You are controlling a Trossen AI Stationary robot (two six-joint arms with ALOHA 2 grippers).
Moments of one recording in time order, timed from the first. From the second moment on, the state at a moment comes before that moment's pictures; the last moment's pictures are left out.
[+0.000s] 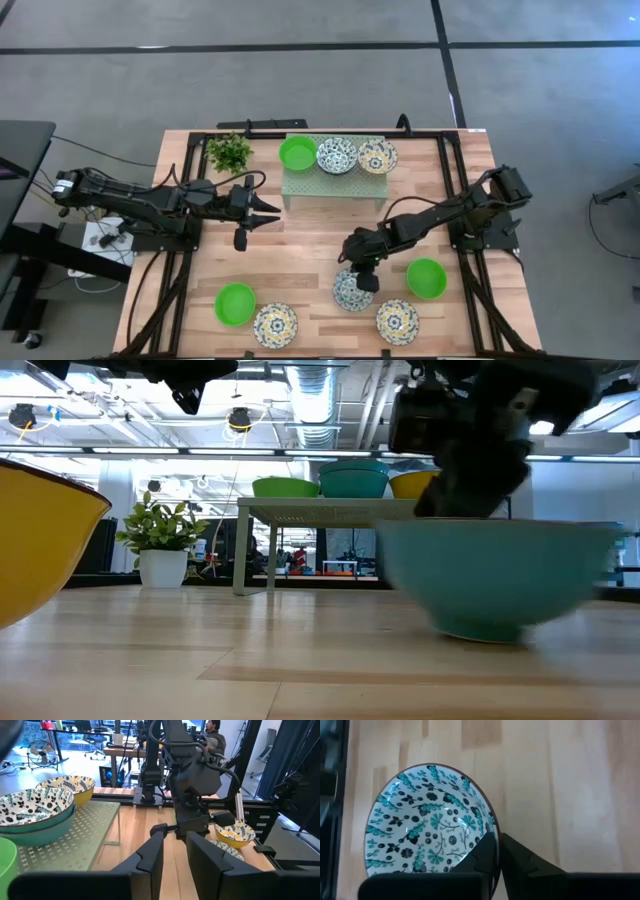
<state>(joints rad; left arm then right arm) -0.14 0.85 0.53 0.20 -0.08 -0.03 0.28 1.68 0.95 -0.26 -0.12 0.41</state>
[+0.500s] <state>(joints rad) -0.14 0.85 0.53 0.20 -0.08 -0.03 0.21 1.68 1.39 -0.57 0.01 0.35</state>
